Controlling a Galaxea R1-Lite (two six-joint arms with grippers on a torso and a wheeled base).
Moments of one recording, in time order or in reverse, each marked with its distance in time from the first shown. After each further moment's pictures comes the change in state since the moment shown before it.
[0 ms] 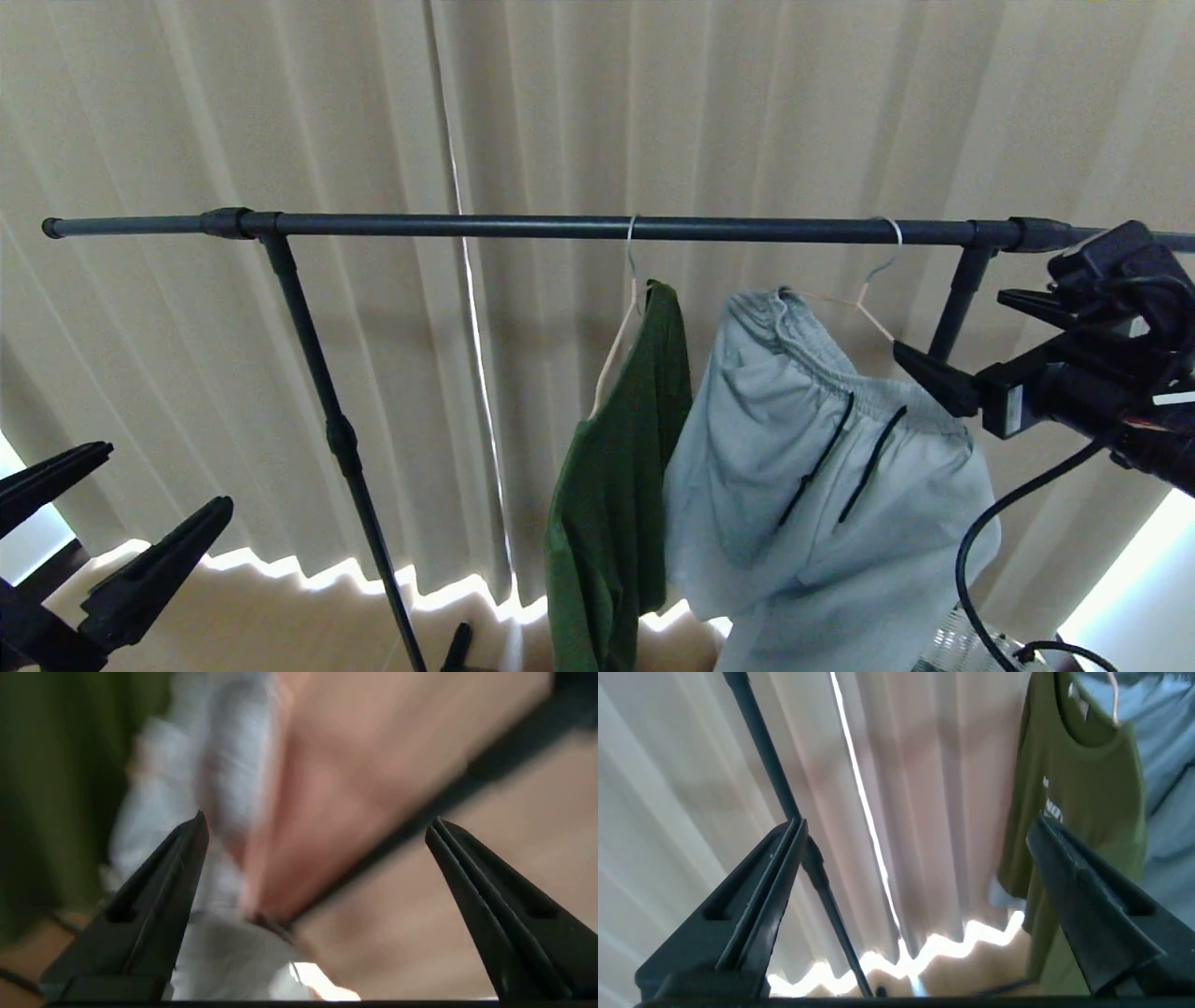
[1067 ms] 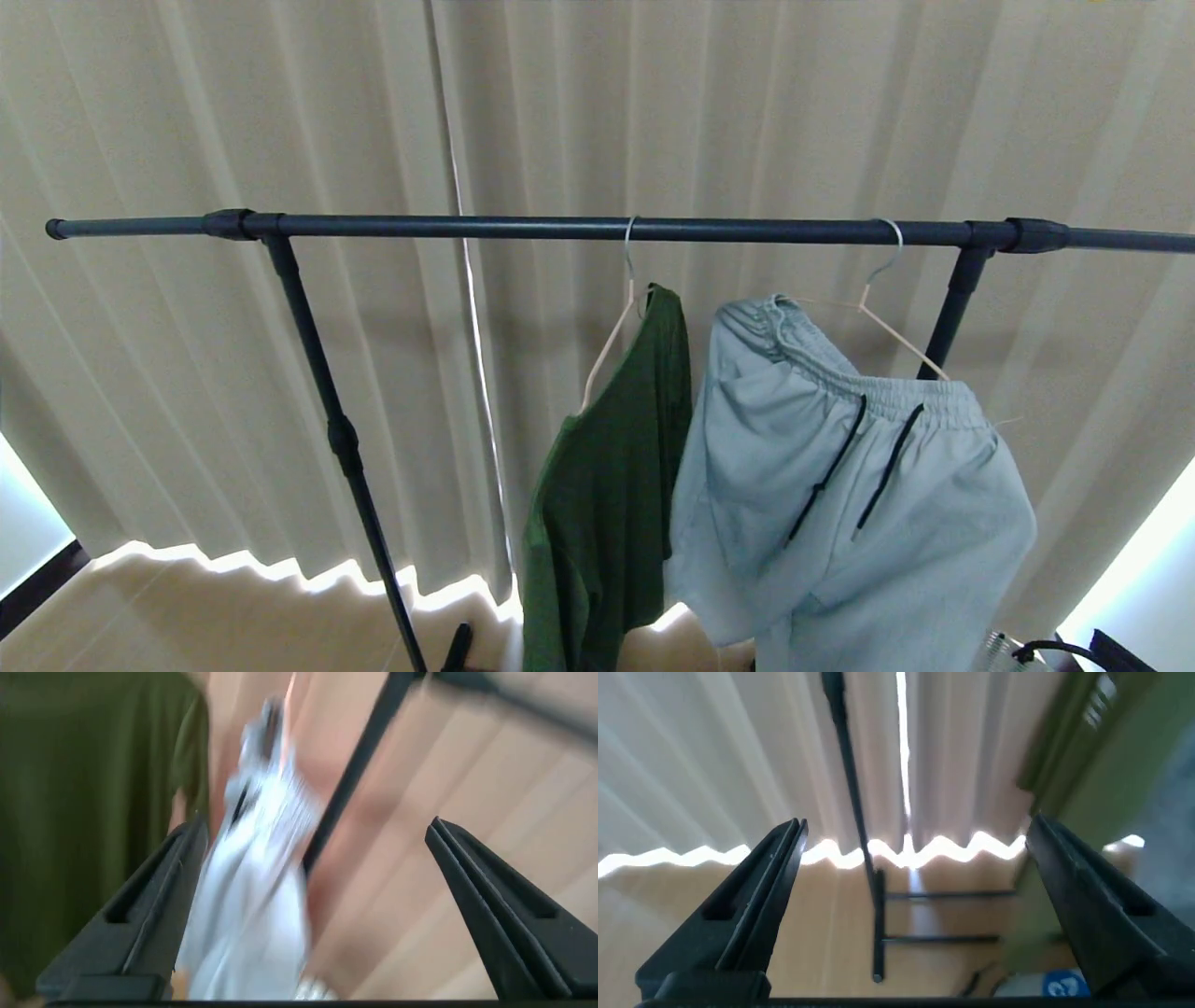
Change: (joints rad) left arm 0.055 -0.633 0.088 0.805 0.112 -0.065; right arm -0.011 -0.819 0.437 0.517 -0.007 0.219
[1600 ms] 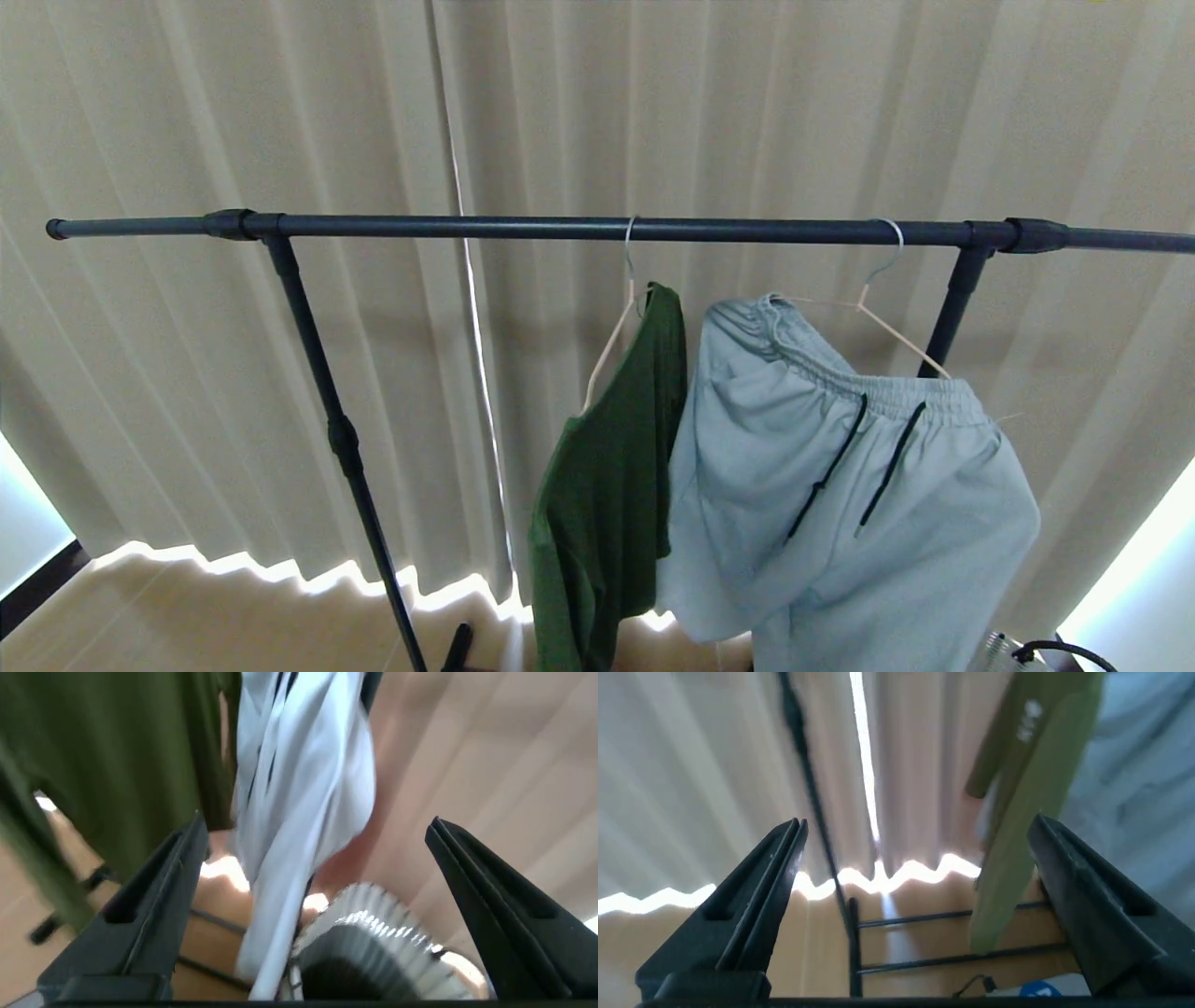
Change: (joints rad) left arm -0.072 -0.061 0.000 0.003 -0.051 -0.009; right arm -0.064 -0.180 0.130 0.092 -0.030 0.059
